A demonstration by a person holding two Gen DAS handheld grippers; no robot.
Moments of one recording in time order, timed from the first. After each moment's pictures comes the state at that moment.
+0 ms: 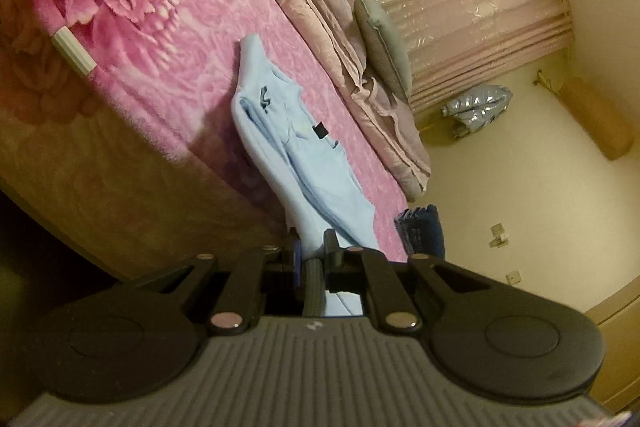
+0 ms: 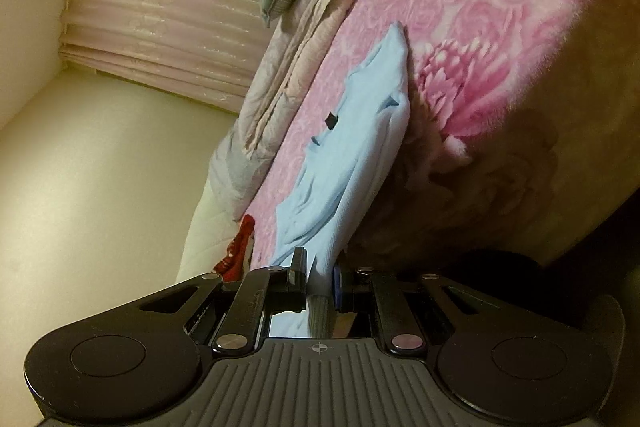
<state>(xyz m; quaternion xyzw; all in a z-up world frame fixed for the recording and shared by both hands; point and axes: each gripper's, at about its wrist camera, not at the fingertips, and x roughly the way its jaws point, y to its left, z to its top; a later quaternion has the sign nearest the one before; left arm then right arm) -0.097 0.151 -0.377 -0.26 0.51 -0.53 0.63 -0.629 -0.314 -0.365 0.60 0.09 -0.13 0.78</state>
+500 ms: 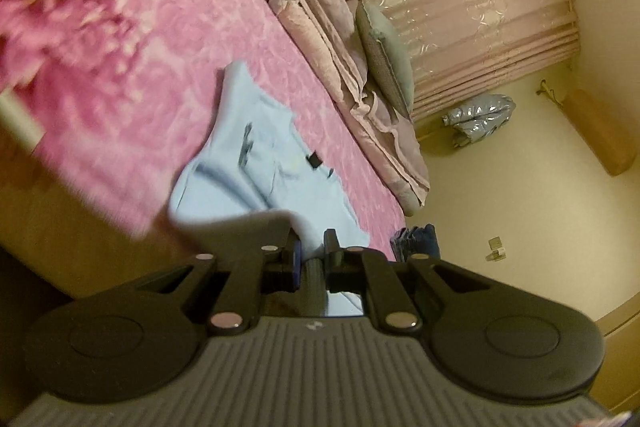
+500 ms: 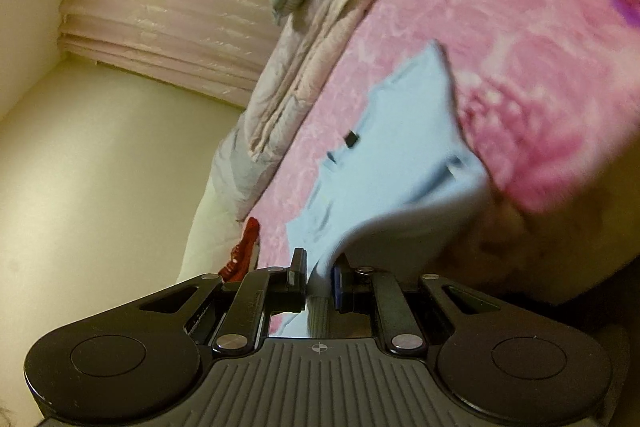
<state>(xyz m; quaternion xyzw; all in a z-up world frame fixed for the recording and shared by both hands) -0.030 0.078 -0.355 -0.26 0.51 -0.52 0.63 -0.571 -0.382 -0.332 0.59 0.11 -0.12 0.79</state>
